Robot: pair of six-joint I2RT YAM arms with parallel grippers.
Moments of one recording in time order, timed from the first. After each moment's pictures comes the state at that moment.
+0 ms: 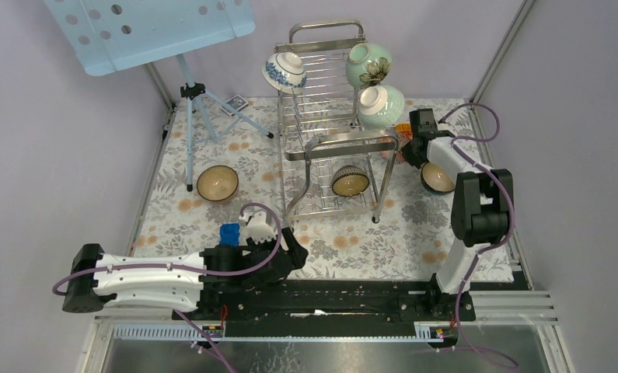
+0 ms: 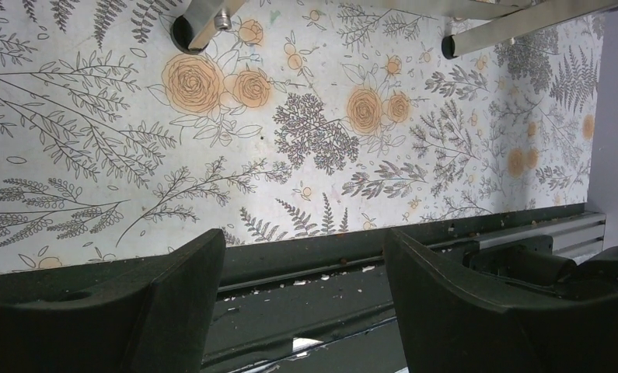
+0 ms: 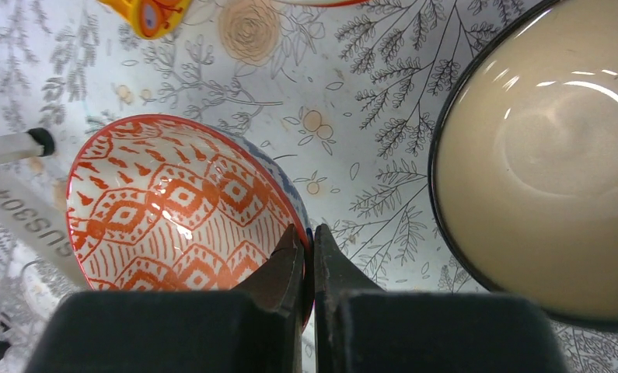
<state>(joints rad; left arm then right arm) -1.43 0.91 0.63 -0.64 -0.66 -1.43 0.10 1.81 1.31 -0.50 0.28 0.95</state>
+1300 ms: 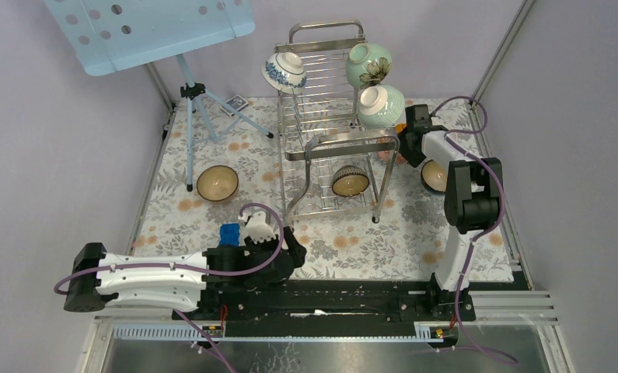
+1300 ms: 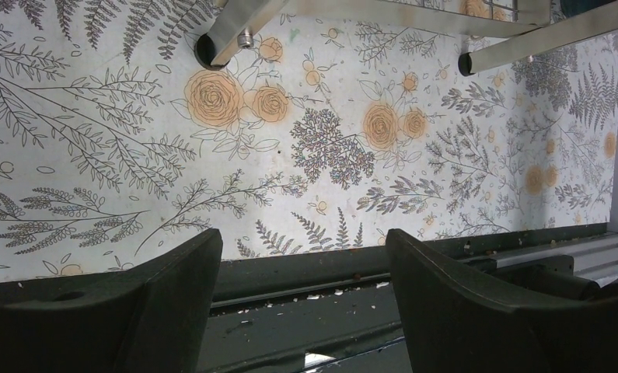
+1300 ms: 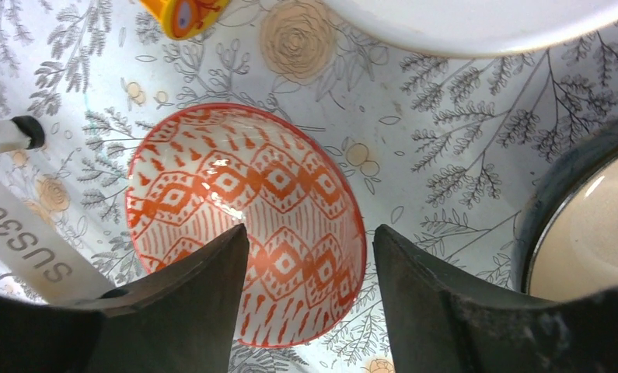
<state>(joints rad) -1.43 0.93 0.63 -0.67 -0.71 -1.45 0.10 1.97 1.41 -0.46 0.23 0.85</state>
